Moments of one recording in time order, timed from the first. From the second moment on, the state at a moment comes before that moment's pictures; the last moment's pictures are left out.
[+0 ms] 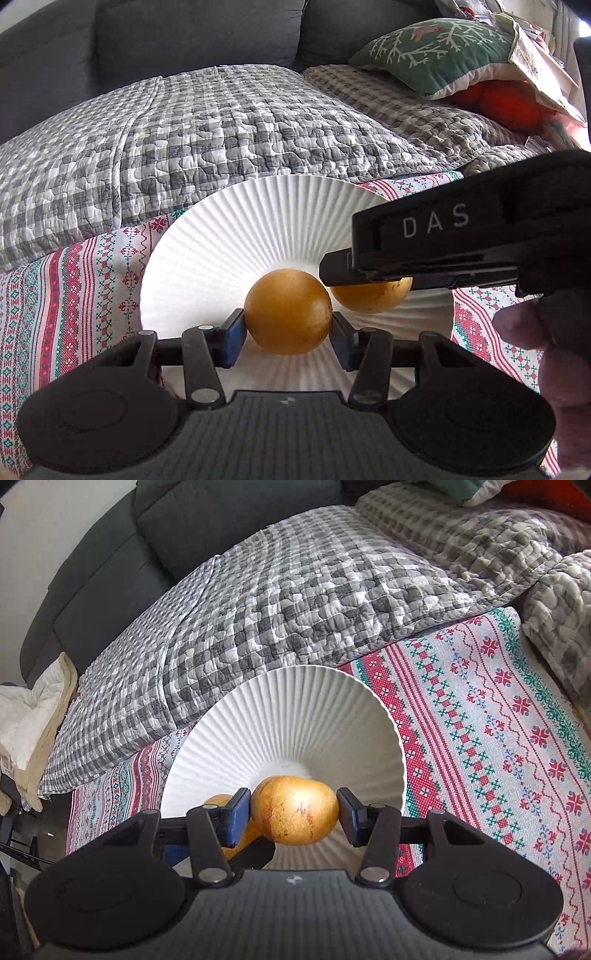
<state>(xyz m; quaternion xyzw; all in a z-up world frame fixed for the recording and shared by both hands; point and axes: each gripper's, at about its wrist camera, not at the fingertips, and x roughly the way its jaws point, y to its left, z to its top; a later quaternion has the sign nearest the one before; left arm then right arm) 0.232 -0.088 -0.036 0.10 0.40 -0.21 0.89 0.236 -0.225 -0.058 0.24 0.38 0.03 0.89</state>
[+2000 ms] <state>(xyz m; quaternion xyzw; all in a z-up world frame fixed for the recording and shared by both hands) 0.061 0.011 -0.013 0.11 0.38 -0.15 0.91 0.035 -0.191 -0.046 0.01 0.30 -0.01 0.95</state>
